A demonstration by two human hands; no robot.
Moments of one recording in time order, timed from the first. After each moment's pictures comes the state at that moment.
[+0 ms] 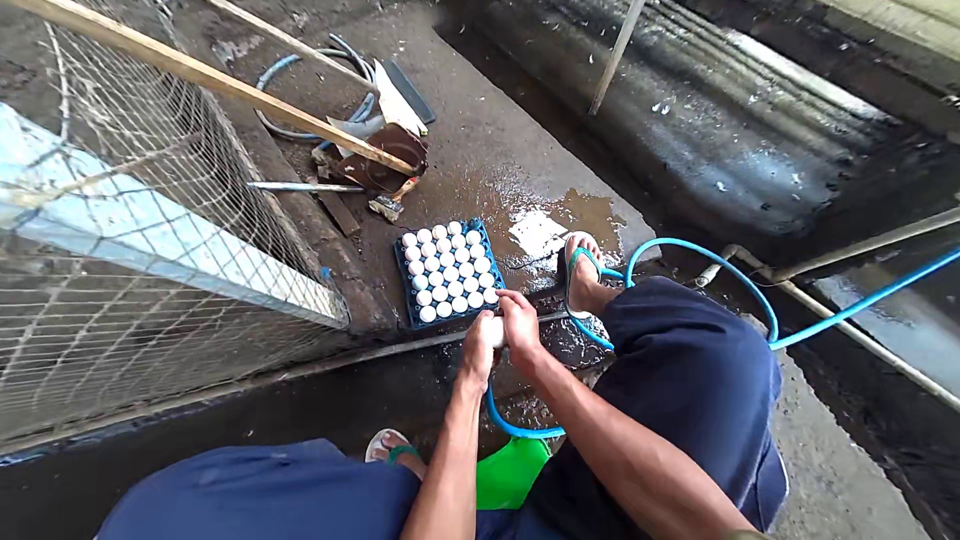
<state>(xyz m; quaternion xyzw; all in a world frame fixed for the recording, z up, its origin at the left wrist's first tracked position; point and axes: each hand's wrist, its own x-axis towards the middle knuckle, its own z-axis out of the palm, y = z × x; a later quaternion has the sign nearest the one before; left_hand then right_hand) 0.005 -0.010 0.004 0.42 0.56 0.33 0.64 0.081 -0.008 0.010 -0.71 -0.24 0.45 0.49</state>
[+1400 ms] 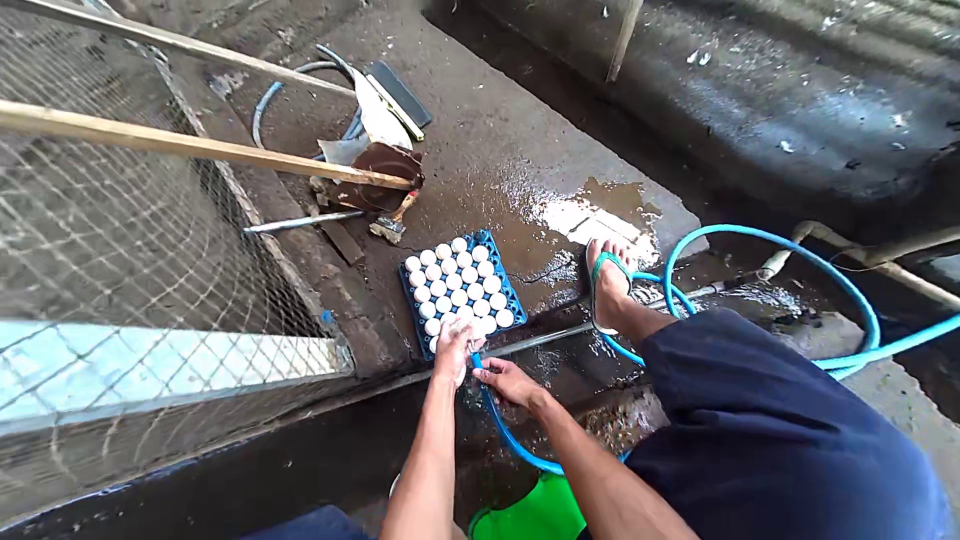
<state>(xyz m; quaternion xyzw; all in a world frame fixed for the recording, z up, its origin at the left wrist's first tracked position) -0.014 0.106 -0.101 0.34 0.56 0.34 0.68 0.104 0.016 -0.106 -0.55 -0.25 0.75 0.27</state>
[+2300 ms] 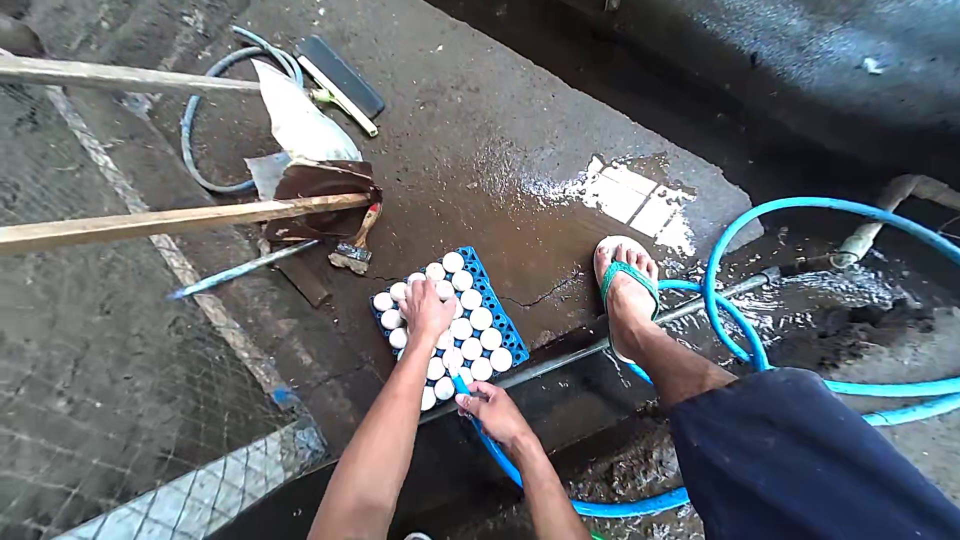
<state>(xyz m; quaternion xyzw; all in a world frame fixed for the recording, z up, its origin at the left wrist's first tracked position) 0.048 0.293 -0.157 0.75 0.63 -0.06 0.18 0.109 0.078 -0.145 -0.56 -0.15 0.75 0.32</state>
